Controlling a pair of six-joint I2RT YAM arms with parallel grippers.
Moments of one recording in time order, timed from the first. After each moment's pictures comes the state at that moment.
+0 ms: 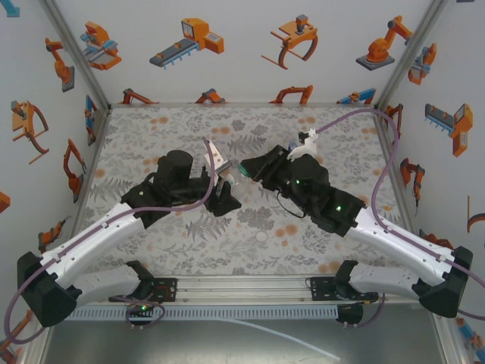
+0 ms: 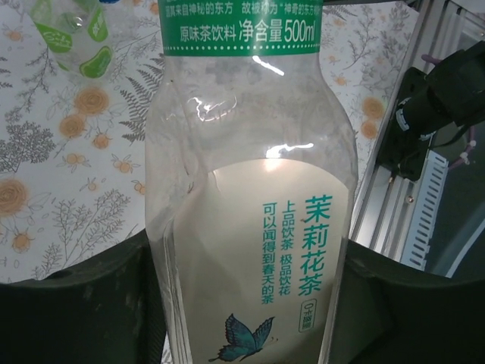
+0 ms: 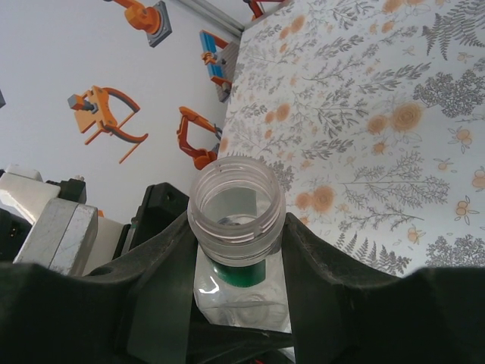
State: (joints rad) left arm -0.80 1.09 0.94 -0.29 0.42 -0.01; right arm 0.97 1.06 1.02 -0.16 0.33 0.99
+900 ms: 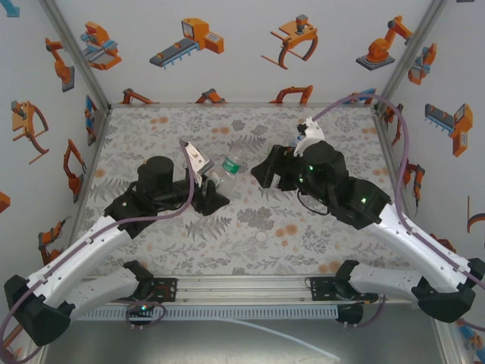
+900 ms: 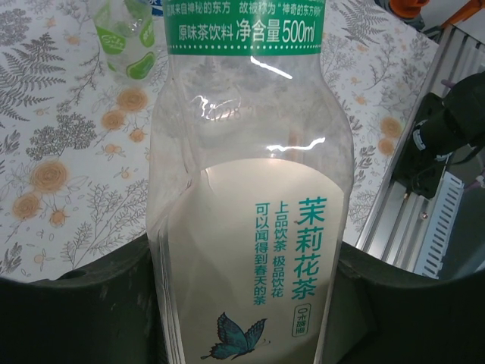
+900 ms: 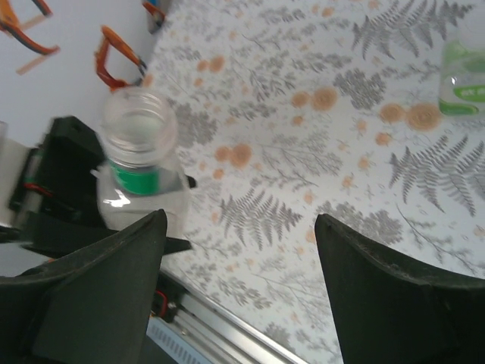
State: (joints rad) left arm -0.73 0.93 0.86 -0.28 0.39 -0.03; right arm 0.90 1.05 1.25 -0.60 0.19 0.65
